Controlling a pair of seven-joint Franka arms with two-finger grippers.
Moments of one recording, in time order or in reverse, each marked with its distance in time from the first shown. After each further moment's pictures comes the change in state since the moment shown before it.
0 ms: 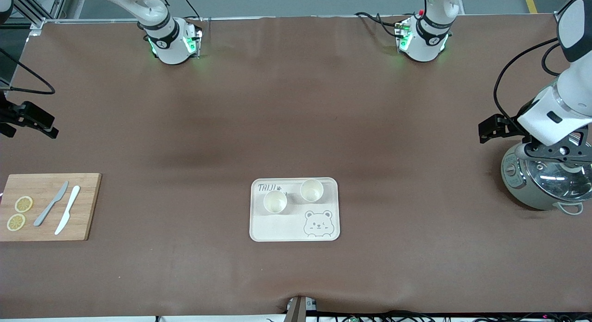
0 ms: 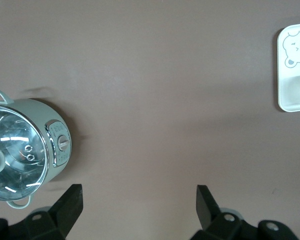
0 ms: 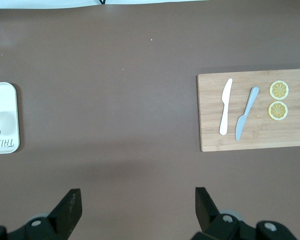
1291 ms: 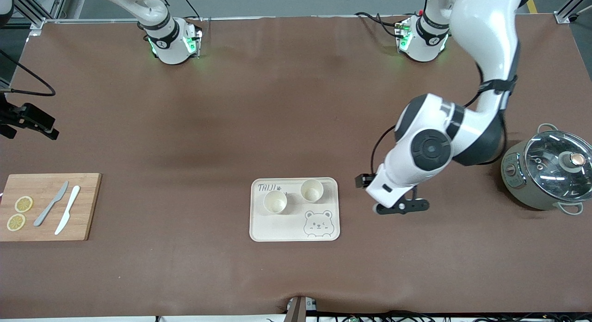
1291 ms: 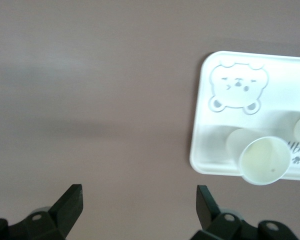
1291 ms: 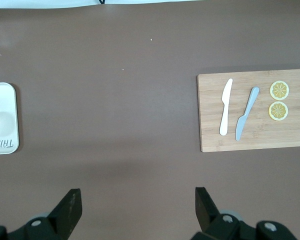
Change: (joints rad) left arm -0.344 0.494 -0.022 0.199 0.000 0.271 -0.566; right arm 0.000 0.009 0.000 0.006 0.000 0.000 0.000
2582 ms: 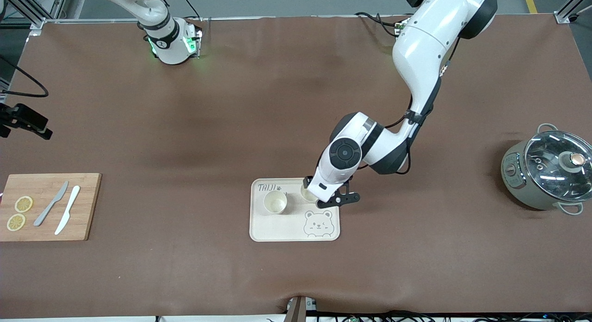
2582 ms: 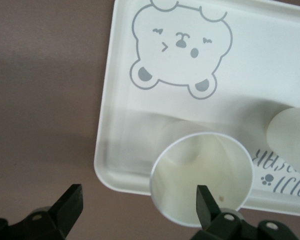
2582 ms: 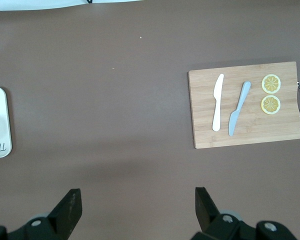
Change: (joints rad) left arm -0.160 0.212 0.002 0.003 0.000 0.259 -0.242; right arm -0.039 0.002 -0.002 0.000 0.000 -0.006 0.000
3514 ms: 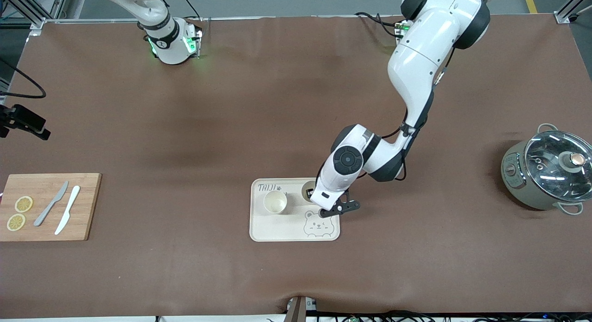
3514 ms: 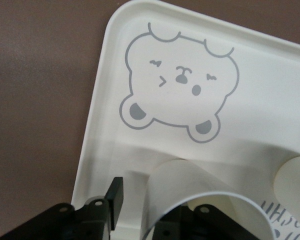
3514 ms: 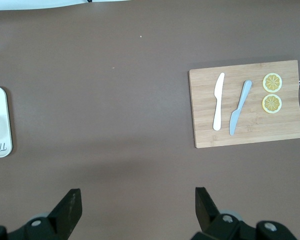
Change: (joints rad) left arm -0.002 0.067 0.028 0.003 0.015 0.157 -0.040; right arm -0.003 0.003 0.005 0.000 0.004 -0.001 0.000
